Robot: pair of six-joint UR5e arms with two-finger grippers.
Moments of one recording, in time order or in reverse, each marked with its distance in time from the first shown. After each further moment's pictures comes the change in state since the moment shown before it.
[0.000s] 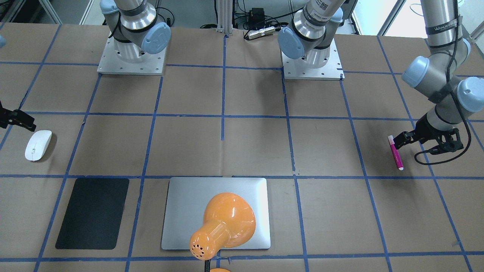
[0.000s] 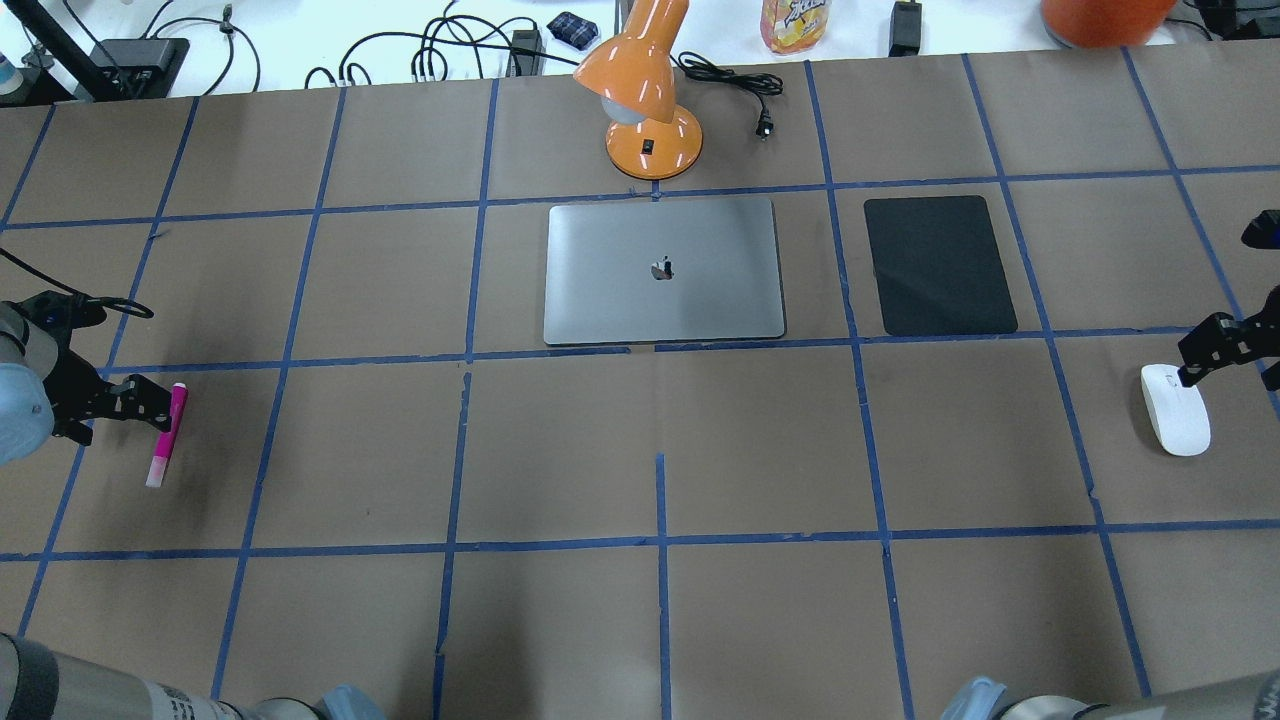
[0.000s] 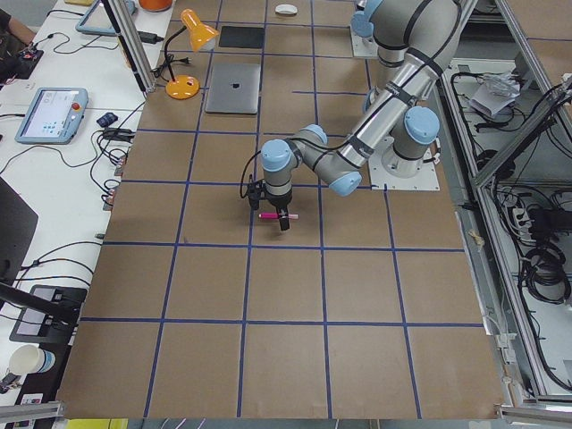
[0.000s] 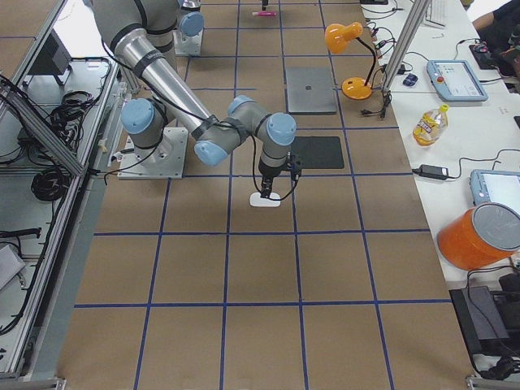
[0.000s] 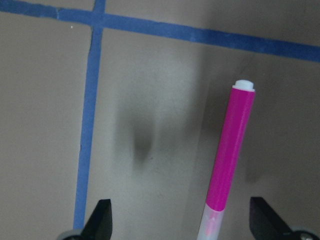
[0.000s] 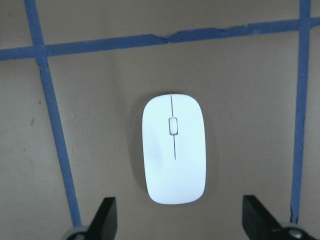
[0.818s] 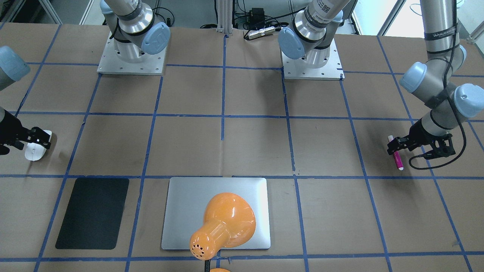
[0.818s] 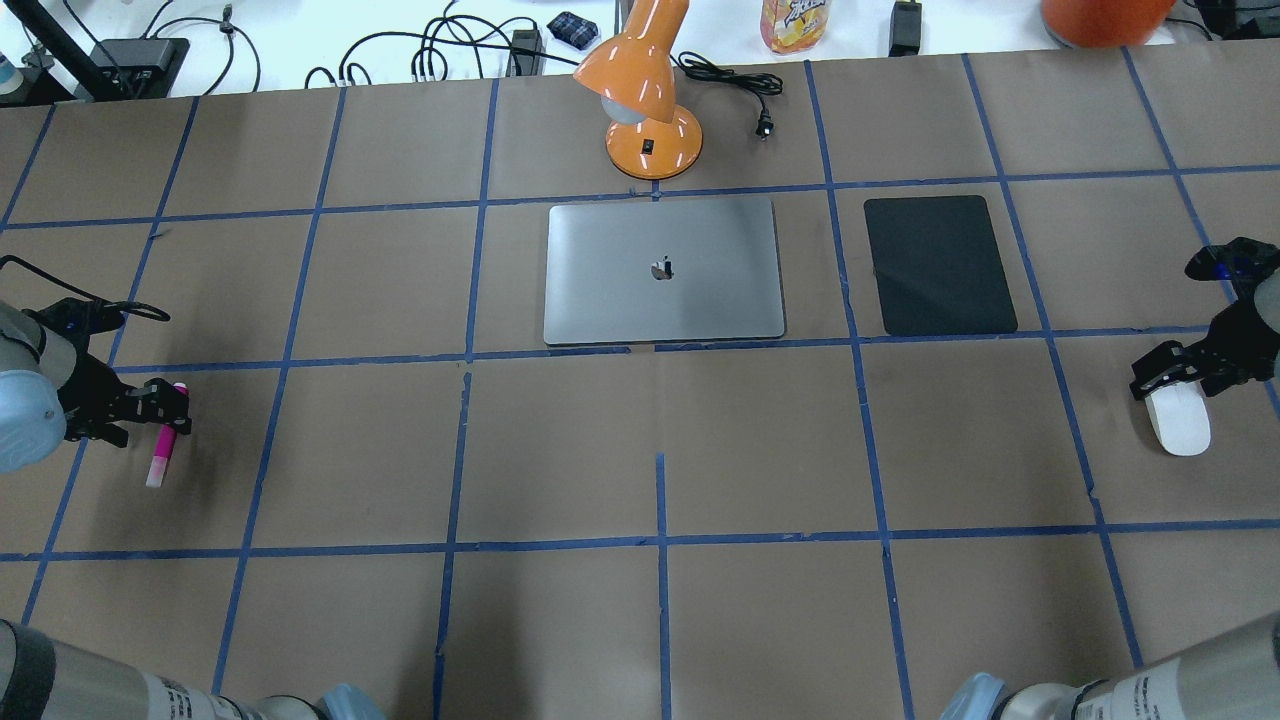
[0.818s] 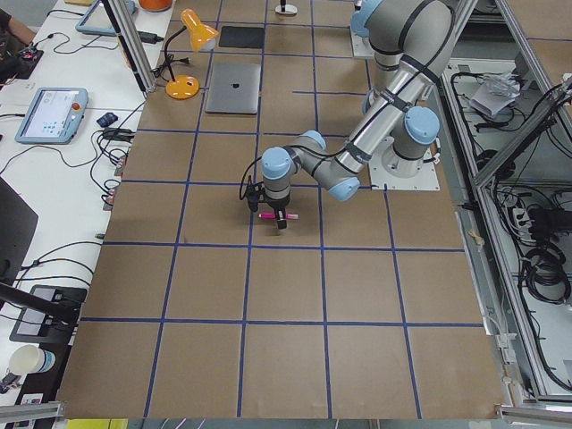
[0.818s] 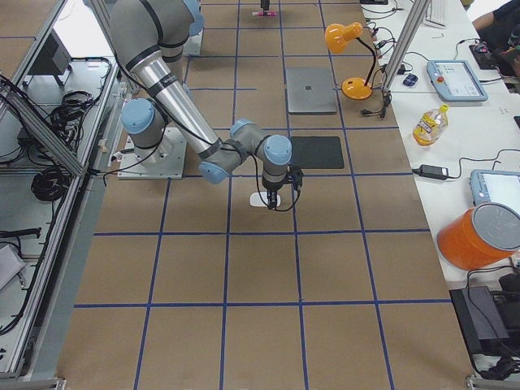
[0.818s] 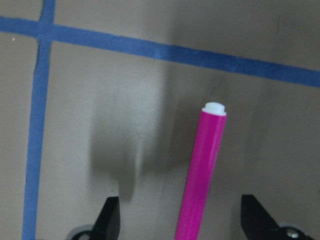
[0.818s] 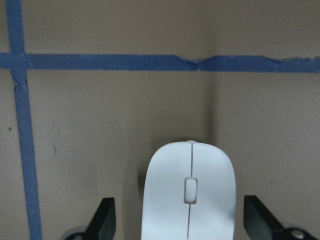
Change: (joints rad) left arm 0.002 -0.028 -0.009 0.006 -0.043 0.003; right arm -0.012 0.138 0.046 -0.180 0.067 -0.112
